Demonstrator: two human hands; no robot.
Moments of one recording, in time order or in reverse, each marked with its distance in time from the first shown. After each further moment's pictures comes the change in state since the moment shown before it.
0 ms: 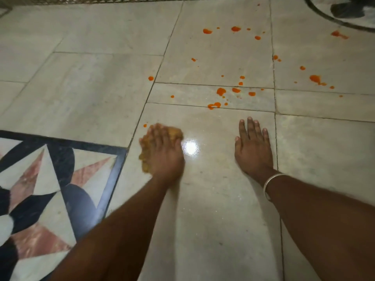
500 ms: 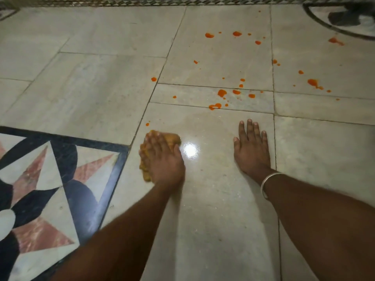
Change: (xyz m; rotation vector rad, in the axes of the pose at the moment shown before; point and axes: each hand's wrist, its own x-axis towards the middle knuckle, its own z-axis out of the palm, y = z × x) left_hand -0.029 -0.001 -0.003 -0.089 -0.046 -0.138; right_hand -0.005 -0.001 0.001 -0.005 -0.026 0.013
